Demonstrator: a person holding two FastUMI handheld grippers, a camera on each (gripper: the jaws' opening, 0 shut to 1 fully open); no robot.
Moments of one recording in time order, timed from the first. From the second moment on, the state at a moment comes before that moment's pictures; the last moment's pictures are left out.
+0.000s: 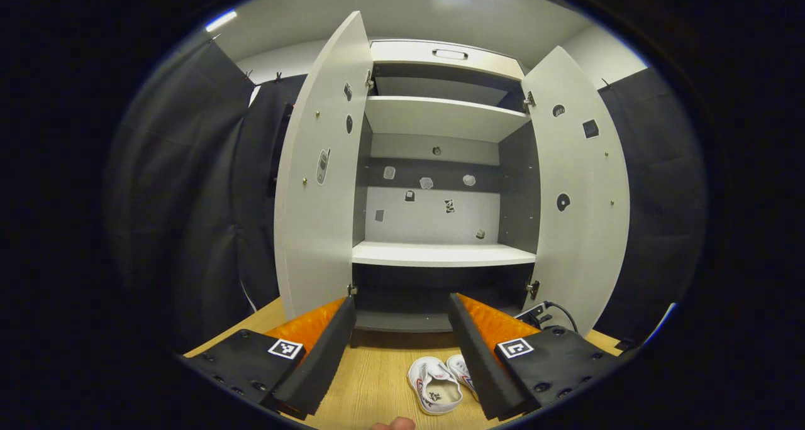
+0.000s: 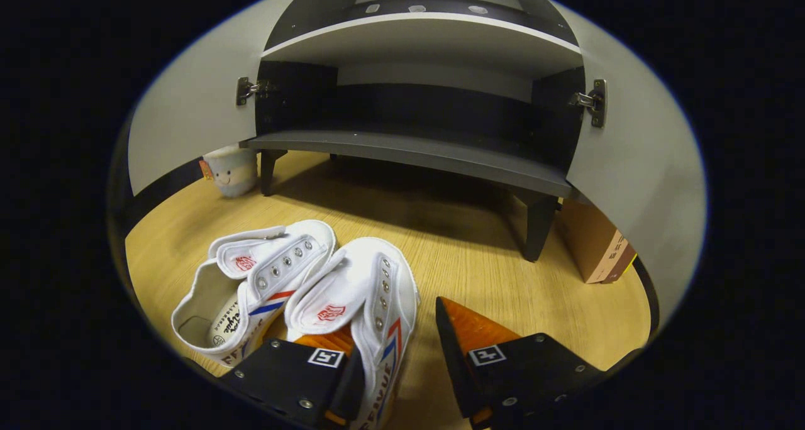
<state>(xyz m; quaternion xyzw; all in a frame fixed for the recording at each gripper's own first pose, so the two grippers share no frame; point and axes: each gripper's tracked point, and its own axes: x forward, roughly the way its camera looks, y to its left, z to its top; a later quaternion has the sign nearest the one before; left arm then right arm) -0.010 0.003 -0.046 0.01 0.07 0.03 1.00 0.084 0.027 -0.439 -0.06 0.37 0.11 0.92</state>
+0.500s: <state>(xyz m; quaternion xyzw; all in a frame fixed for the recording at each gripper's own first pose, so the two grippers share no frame) -0.020 -0.006 -0.047 0.02 0.07 0.03 1.00 0.086 0.016 -0.440 -0.06 0.38 0.06 0.92</state>
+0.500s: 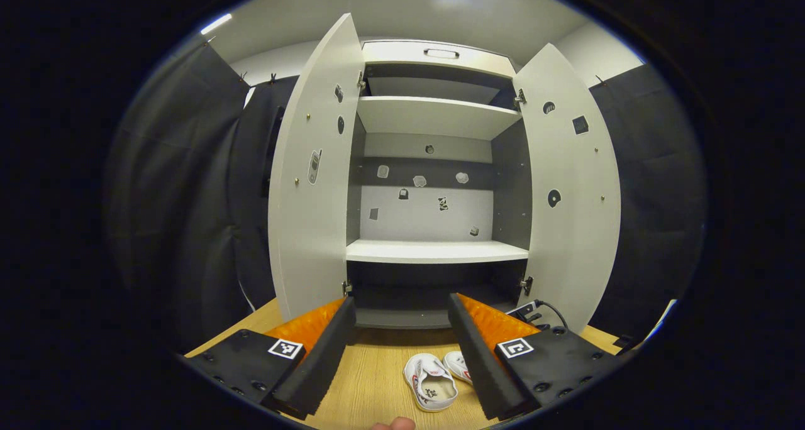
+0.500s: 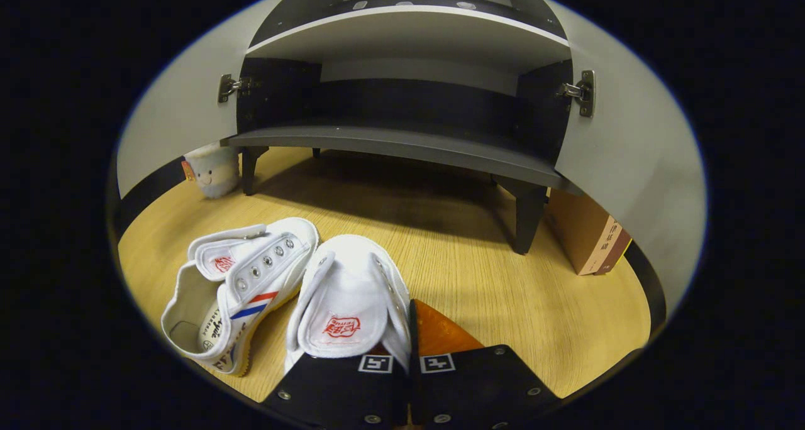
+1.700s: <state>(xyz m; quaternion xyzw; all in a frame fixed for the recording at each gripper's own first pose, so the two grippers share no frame) -0.015 0.009 -0.054 0.00 0.04 0.00 1.00 0.216 0.010 -0.051 -0.02 0.17 -0.03 0.98</state>
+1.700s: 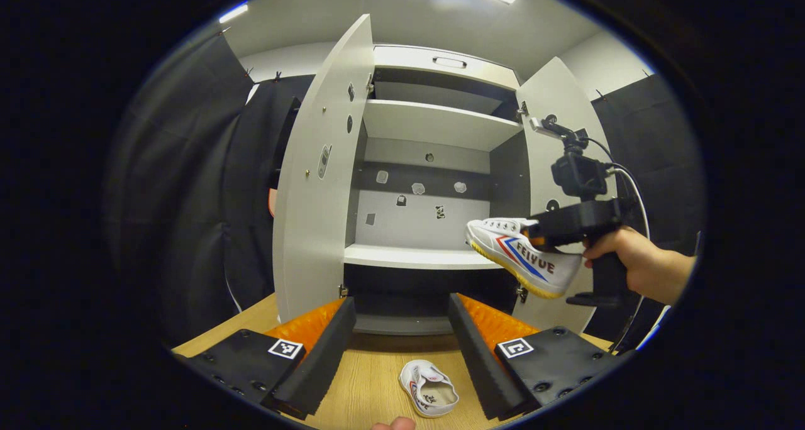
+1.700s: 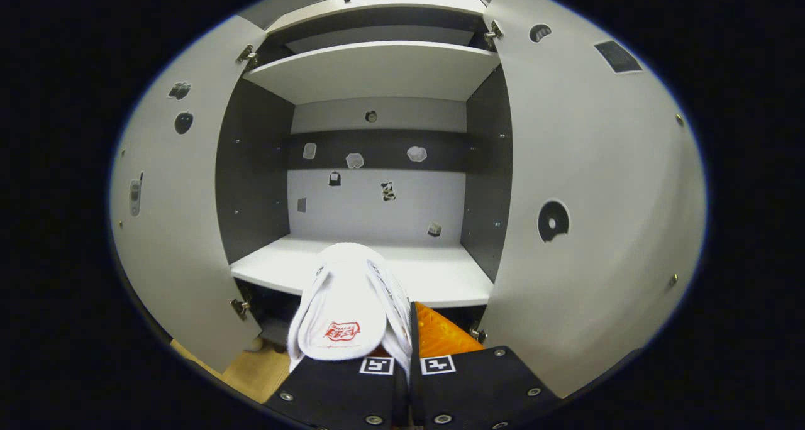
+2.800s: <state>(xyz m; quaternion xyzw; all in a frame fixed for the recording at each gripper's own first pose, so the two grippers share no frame) -0.004 0.037 -0.063 0.00 0.06 0.03 1.00 0.415 -0.034 -0.144 -0.05 0.30 -0.14 0.94</state>
